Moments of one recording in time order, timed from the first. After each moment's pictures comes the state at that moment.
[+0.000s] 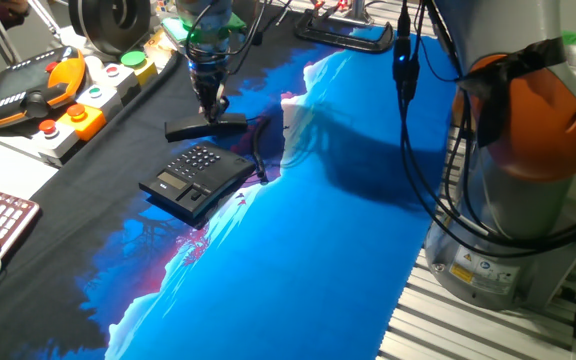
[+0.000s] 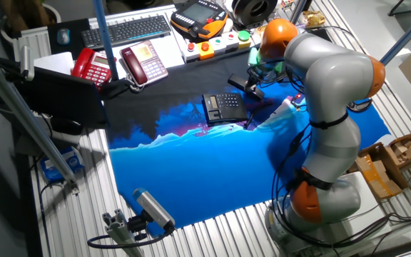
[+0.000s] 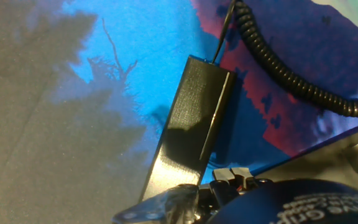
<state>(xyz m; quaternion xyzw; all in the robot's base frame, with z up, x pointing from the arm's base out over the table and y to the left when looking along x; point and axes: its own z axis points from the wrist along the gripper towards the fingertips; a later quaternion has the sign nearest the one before) 0.625 -0.060 0.078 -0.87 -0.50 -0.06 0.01</state>
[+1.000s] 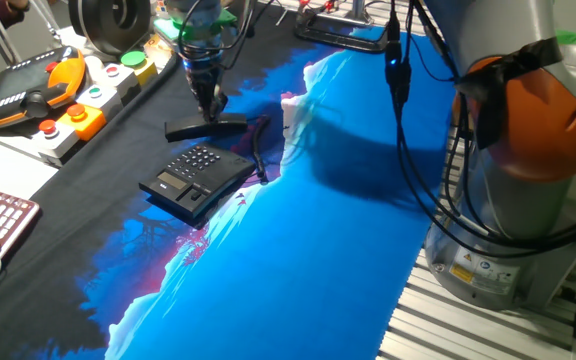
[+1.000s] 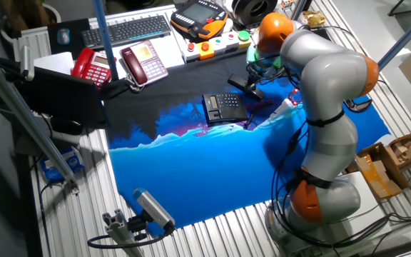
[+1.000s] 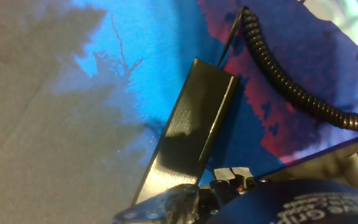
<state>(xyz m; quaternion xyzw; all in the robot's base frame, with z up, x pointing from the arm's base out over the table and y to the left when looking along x) 0.625 -0.060 0.078 -0.85 -0.53 -0.02 0.02</state>
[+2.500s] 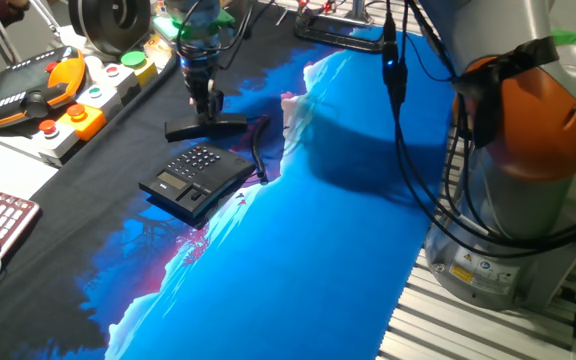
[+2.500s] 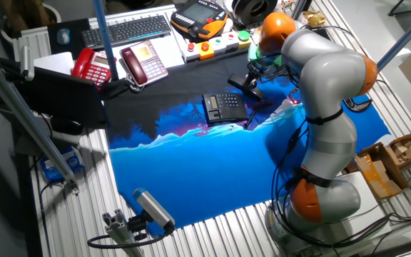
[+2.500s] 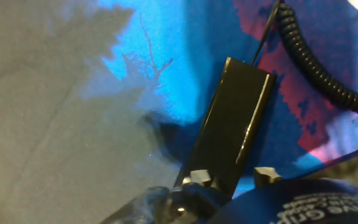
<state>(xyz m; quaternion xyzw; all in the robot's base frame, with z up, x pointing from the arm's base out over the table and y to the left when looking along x) 0.650 -0.074 0.070 -0.86 -0.50 -0.05 0.00</state>
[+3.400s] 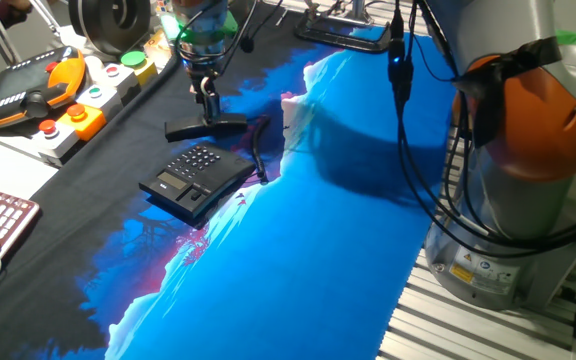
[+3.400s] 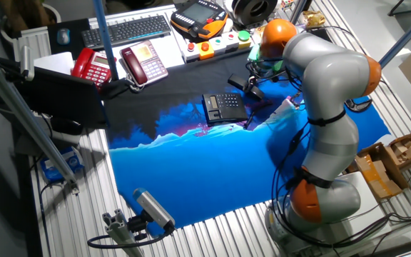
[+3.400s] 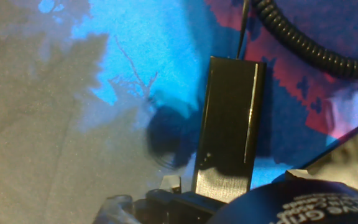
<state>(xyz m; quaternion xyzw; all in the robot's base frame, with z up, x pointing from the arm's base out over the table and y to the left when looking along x) 0.655 -0.079 0.061 -0.91 -0.40 -0.07 0.00</state>
